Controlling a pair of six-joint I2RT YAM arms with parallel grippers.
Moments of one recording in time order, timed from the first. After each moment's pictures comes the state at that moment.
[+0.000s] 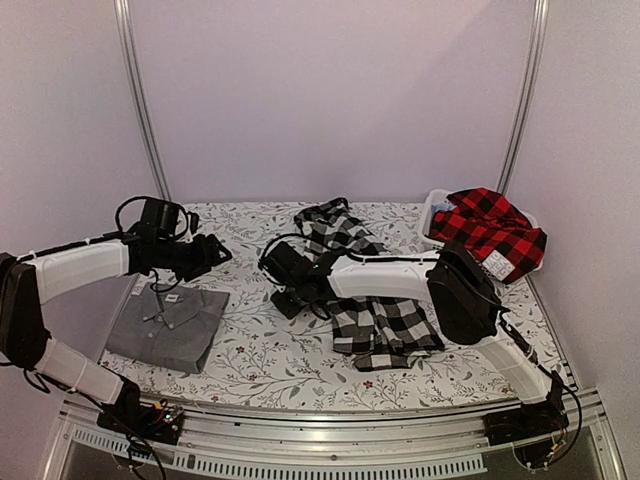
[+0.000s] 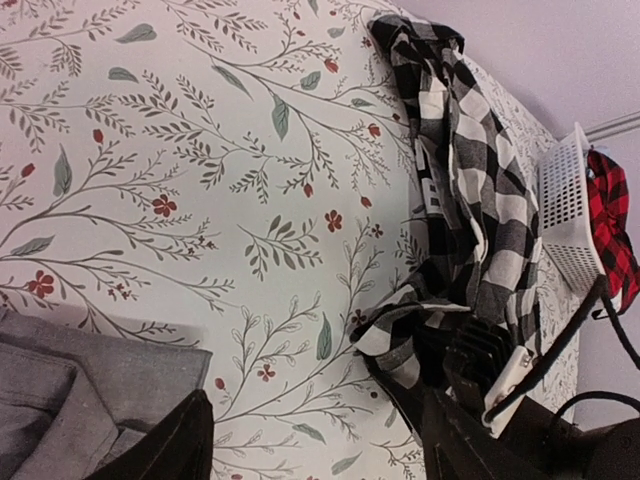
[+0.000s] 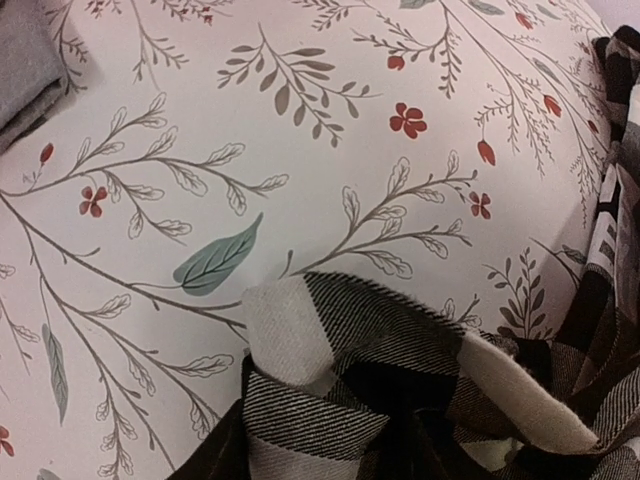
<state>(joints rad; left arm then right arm) -0.27 1.37 0.84 -0.25 0.25 -0.59 1.06 2.50 2.06 -0.51 0.32 0.10</state>
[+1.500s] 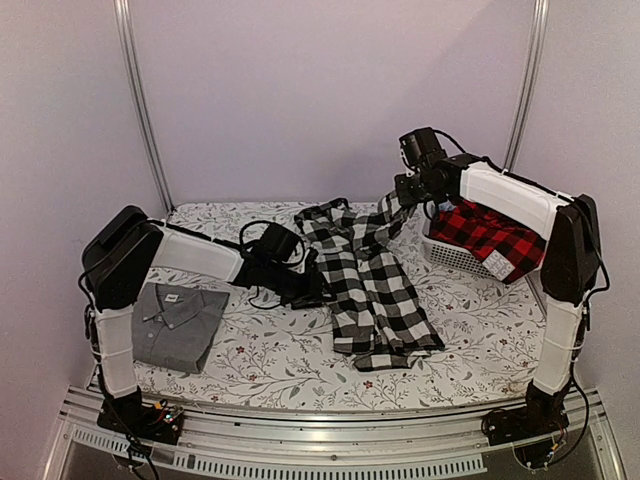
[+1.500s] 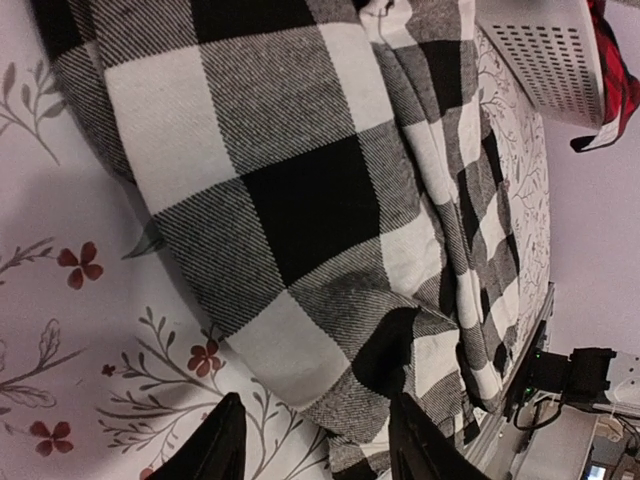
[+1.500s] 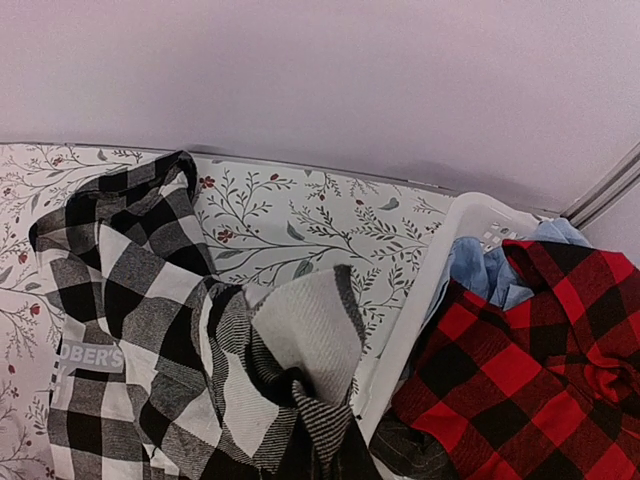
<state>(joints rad) -0.74 2.02 1.20 -0.02 0.43 -0.75 0.54 1.96 1.80 -0.56 0.44 0.19</state>
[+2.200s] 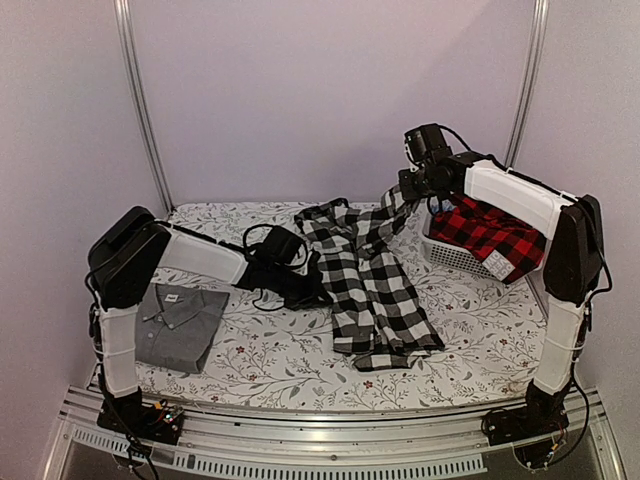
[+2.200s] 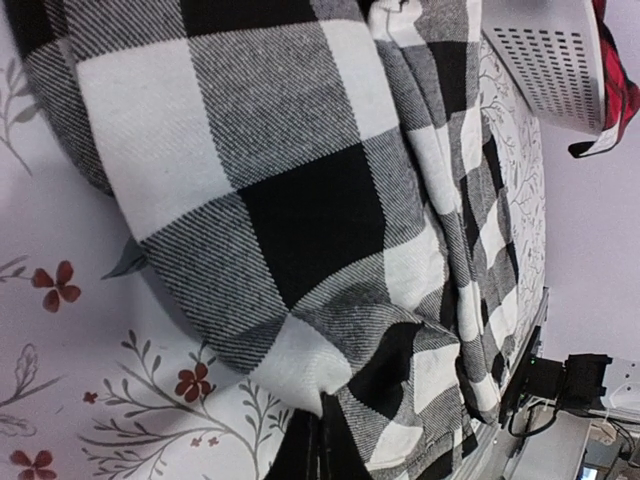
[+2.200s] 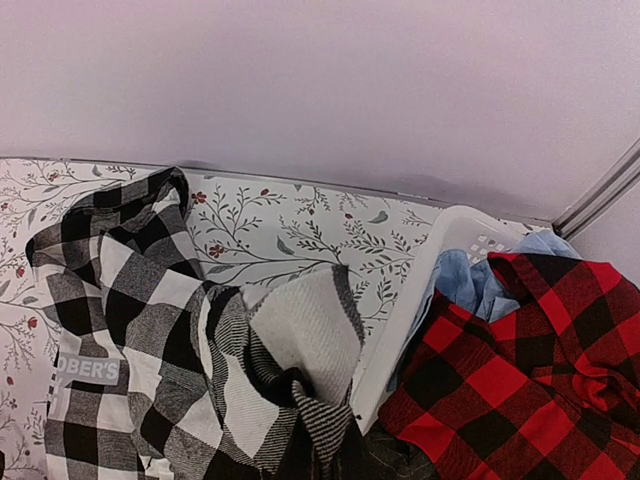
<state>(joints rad) -0.74 2.06 1.22 0.01 0.44 -0.78 0.52 1.95 1.80 -0.54 0.44 0.17</state>
